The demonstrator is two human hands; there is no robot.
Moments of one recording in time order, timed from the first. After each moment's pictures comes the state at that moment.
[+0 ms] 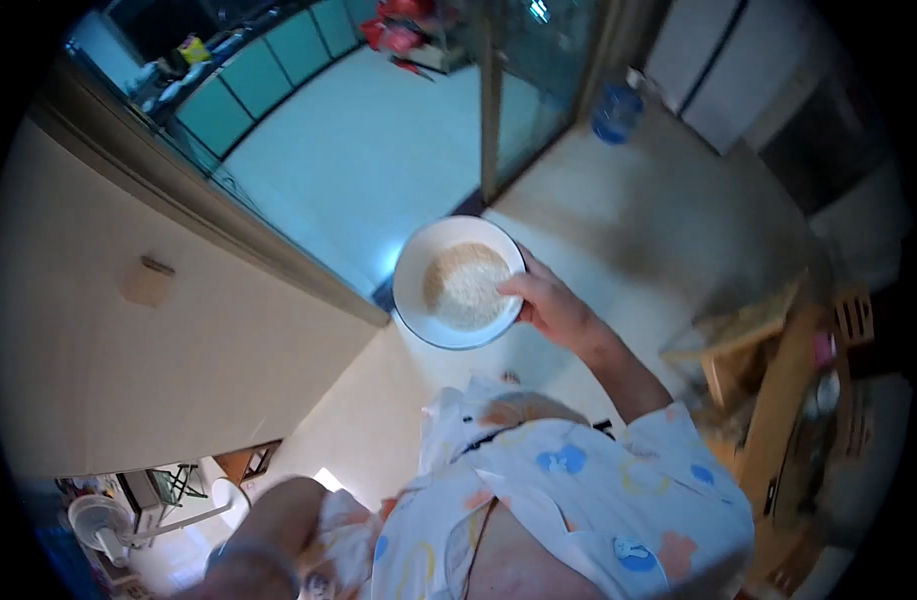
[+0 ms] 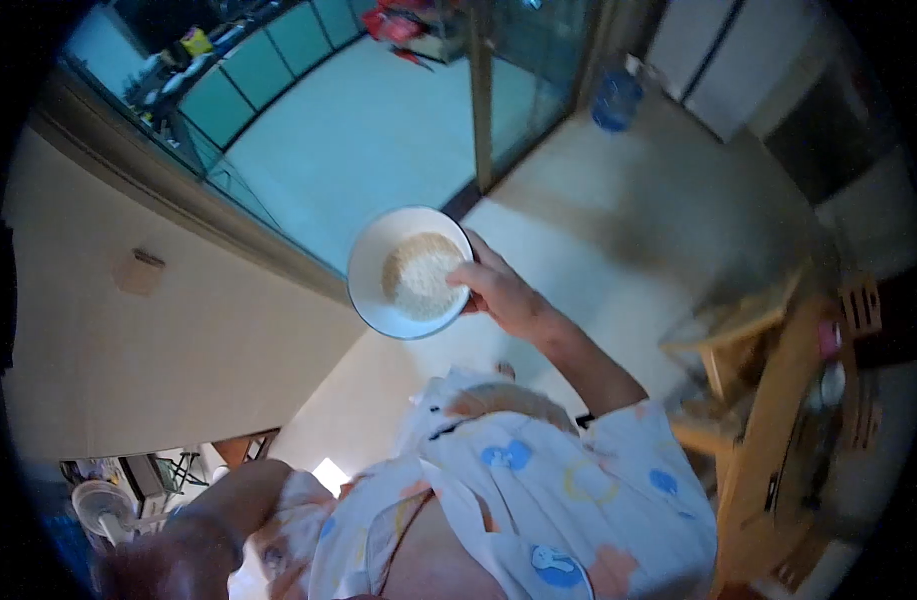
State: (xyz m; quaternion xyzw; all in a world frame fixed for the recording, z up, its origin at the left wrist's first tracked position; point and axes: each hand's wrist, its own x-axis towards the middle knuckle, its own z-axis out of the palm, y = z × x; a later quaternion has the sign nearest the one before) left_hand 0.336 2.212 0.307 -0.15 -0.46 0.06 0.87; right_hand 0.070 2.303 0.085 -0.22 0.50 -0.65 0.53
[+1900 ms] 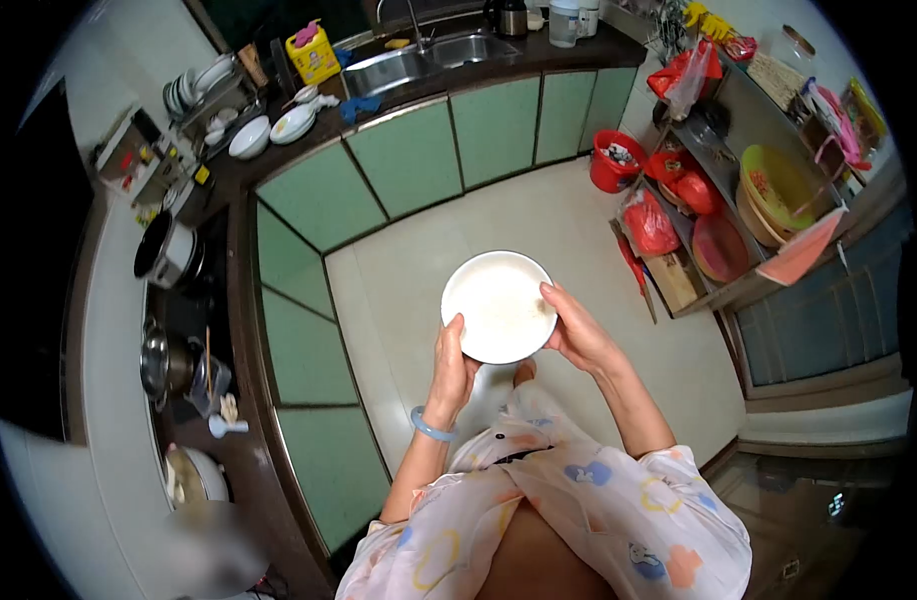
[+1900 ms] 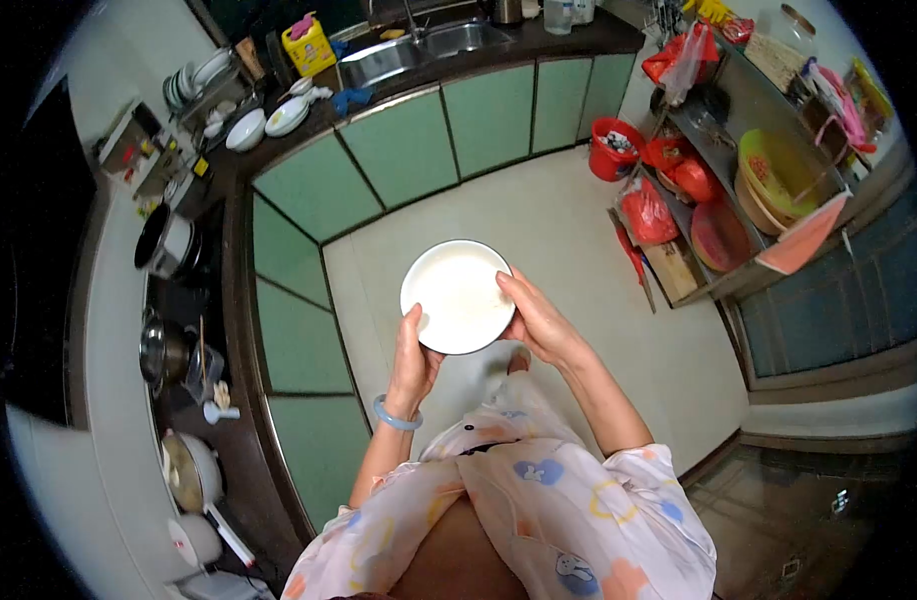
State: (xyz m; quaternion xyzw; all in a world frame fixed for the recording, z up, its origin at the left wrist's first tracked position) left_hand -0.337 0.834 0.036 0.33 -0.34 -0.79 0.38; right_hand -0.518 0.887 0.081 -0.27 0.41 -0.58 0.66
